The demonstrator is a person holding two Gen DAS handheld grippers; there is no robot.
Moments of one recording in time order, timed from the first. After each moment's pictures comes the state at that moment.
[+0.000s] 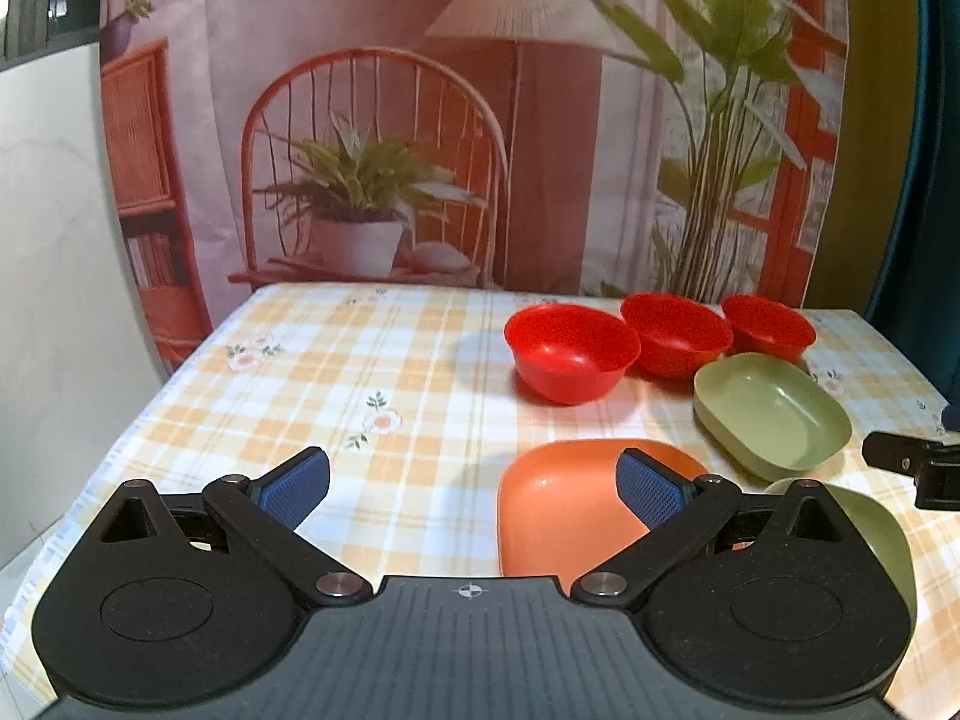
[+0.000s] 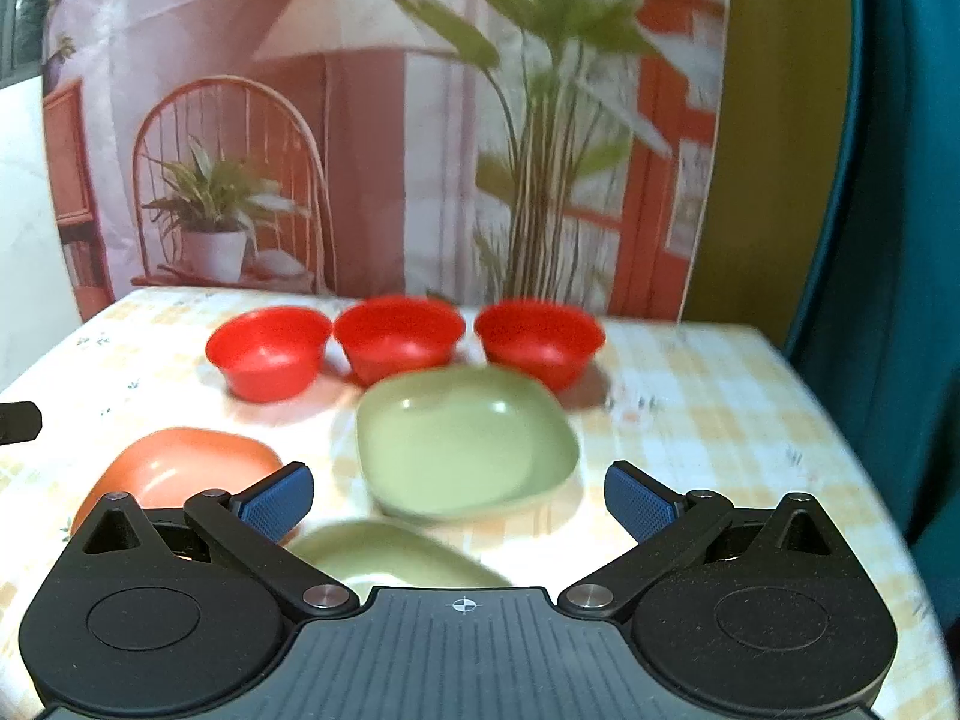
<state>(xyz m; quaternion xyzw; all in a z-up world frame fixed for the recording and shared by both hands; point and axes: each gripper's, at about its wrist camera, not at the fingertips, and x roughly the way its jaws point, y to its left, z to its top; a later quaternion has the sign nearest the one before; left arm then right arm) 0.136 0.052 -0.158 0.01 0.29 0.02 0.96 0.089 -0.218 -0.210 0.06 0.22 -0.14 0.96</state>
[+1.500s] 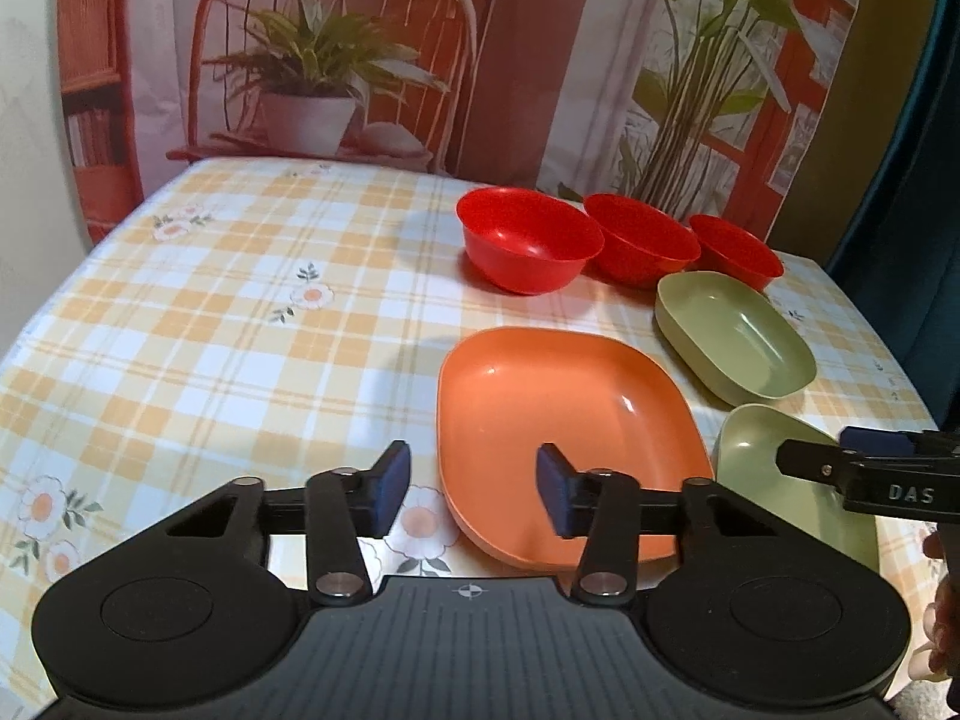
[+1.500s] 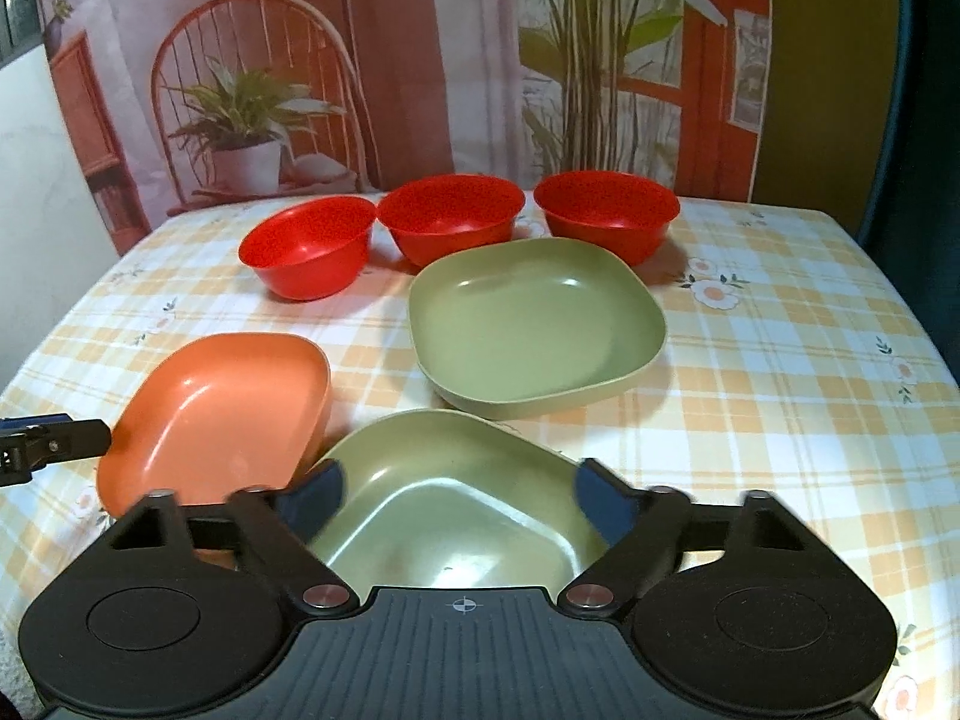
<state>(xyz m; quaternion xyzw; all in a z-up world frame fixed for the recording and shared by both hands) 0.152 0.060 -0.199 -0.06 0.39 -0.04 0.92 0.115 -0.218 -0.239 0.09 0.31 -0.08 0.94</state>
